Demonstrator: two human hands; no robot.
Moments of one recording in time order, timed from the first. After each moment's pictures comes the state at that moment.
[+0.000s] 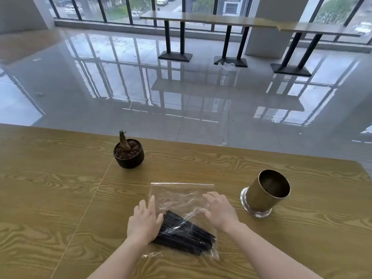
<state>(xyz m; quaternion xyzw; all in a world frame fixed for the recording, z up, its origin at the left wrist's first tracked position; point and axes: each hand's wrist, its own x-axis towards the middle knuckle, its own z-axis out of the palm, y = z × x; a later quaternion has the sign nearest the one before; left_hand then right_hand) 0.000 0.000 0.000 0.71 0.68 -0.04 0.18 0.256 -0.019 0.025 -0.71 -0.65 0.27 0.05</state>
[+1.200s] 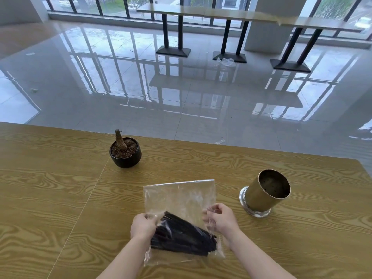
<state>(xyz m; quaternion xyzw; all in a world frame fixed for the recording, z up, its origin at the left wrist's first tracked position) 0.010 0.004 -0.030 0.36 0.80 0.17 0.45 0.256 -0.040 0.017 -0.70 -0.21 0.57 0.37</state>
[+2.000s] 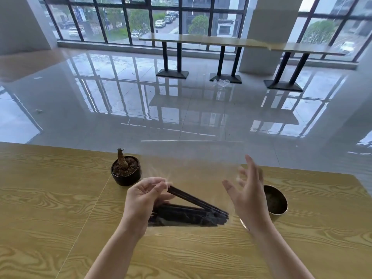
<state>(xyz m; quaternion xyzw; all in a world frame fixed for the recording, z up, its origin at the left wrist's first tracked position) 0.025 0.030 0.158 0.41 0.45 0.49 0.62 0.282 -0.021 0.170 -0.69 -0.52 0.16 0.48</state>
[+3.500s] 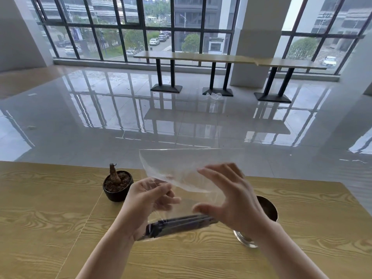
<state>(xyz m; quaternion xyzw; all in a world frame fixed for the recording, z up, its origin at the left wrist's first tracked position) 0.049 0.035 0.210 0.46 0.41 0.44 0.66 0.285 -0.017 0.227 -0.51 -0.78 -0.03 0.37</state>
